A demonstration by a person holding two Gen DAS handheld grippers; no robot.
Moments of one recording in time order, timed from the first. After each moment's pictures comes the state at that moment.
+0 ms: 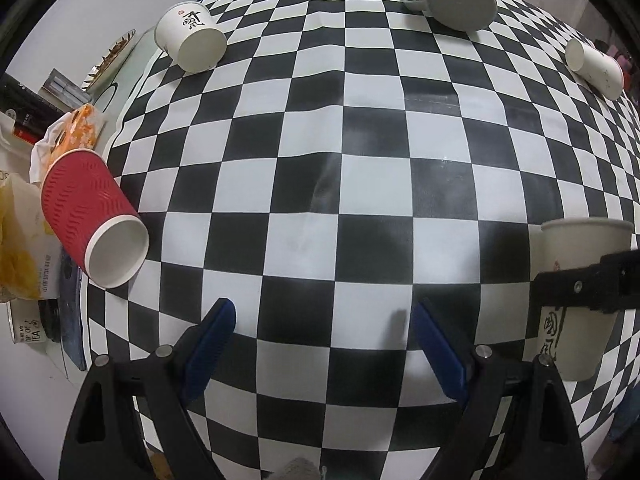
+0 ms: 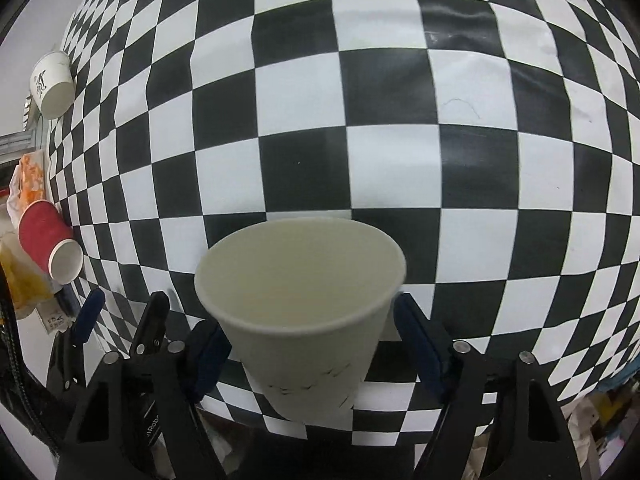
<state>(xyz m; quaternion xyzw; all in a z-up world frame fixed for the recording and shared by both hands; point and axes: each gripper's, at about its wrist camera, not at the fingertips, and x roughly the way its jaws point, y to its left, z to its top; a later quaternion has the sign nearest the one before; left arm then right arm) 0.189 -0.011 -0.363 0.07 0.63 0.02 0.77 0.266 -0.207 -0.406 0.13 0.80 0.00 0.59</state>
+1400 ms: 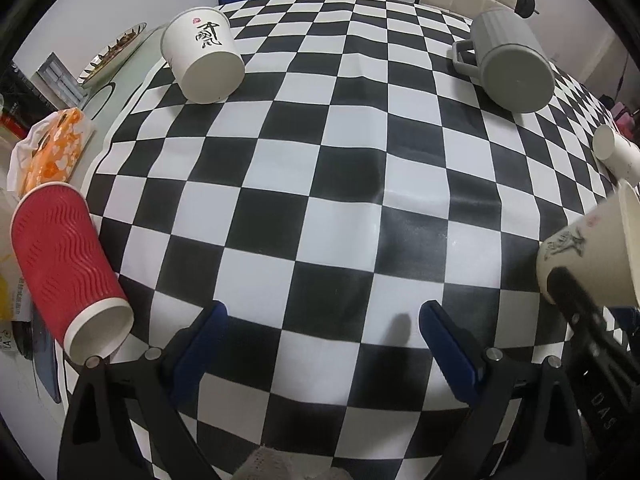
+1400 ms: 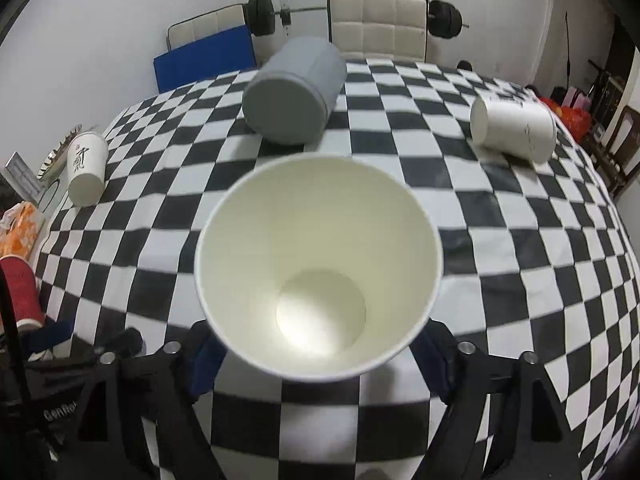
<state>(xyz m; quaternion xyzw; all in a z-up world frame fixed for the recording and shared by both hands) 0.249 0.019 -0.374 -0.01 0.60 0.03 0.80 0.266 -0.178 -0.370 0.02 0.51 -0.05 0.86</state>
